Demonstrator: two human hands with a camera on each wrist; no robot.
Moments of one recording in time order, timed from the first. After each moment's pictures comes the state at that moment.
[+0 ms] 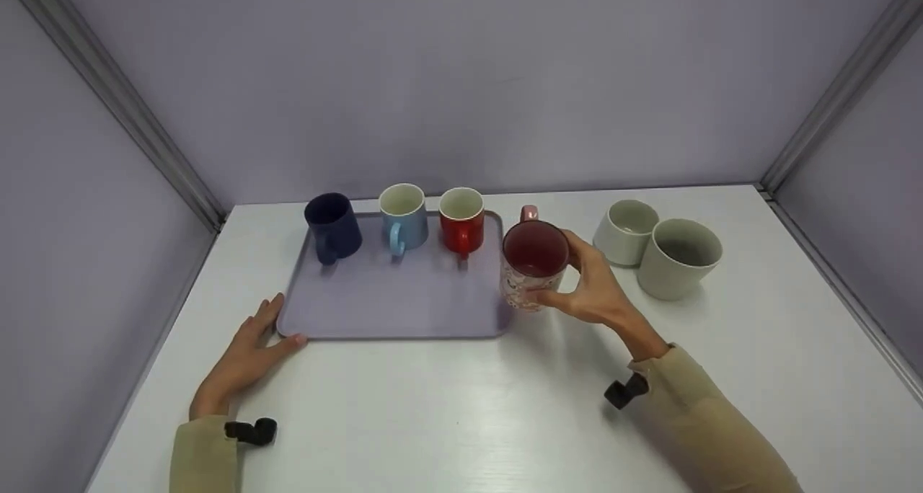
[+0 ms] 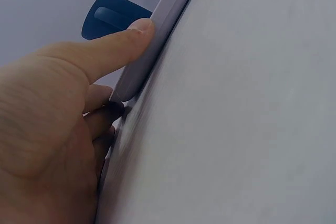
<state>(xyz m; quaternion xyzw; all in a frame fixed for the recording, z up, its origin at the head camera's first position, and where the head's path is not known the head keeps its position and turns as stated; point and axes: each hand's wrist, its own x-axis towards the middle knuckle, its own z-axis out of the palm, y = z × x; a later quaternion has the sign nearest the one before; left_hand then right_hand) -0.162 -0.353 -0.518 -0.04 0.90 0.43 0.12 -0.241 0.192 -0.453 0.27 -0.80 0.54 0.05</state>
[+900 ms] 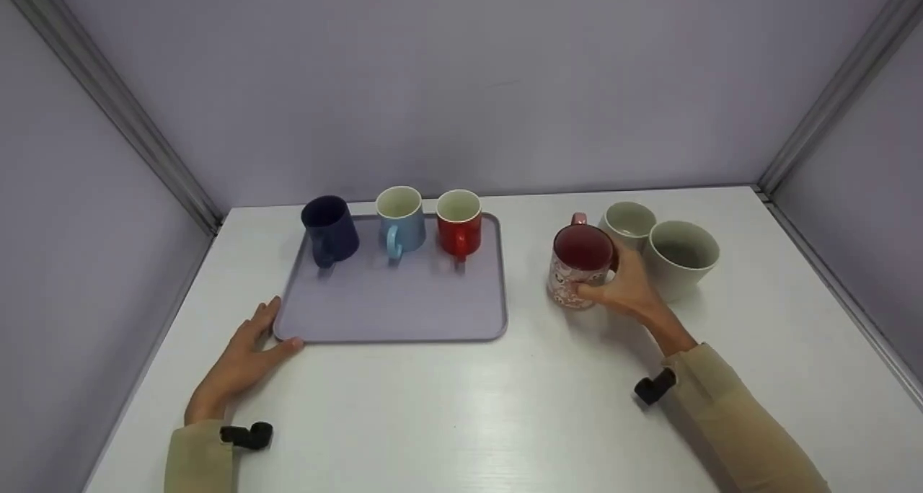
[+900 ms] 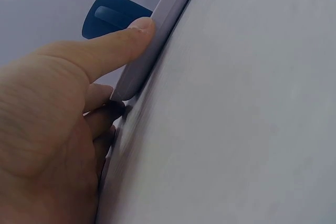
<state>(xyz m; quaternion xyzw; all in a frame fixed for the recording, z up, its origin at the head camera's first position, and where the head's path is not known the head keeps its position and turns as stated) -0.161 -0.354 -0.517 -0.02 0.89 0.44 0.11 -0.267 0.257 -0.492 0.15 -0.83 0.53 0.06</state>
